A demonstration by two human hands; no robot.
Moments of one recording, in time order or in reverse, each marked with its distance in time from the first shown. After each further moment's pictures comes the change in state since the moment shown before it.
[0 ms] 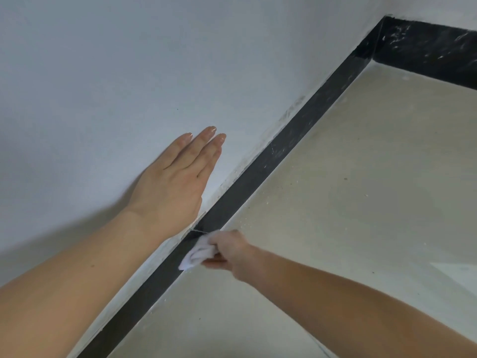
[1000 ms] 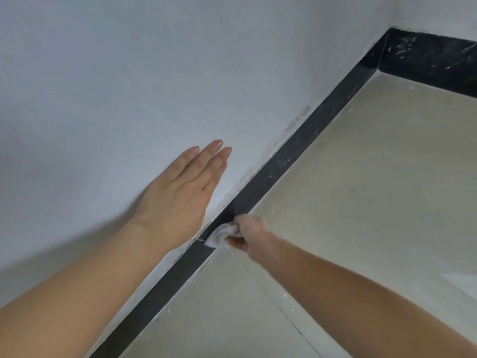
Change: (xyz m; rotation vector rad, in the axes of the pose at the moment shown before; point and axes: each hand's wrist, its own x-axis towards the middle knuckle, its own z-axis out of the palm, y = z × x) left_hand -0.004 -0.002 0.008 0.093 -0.016 0.041; right_hand 0.032 -0.028 -0.021 0.151 0.164 -0.003
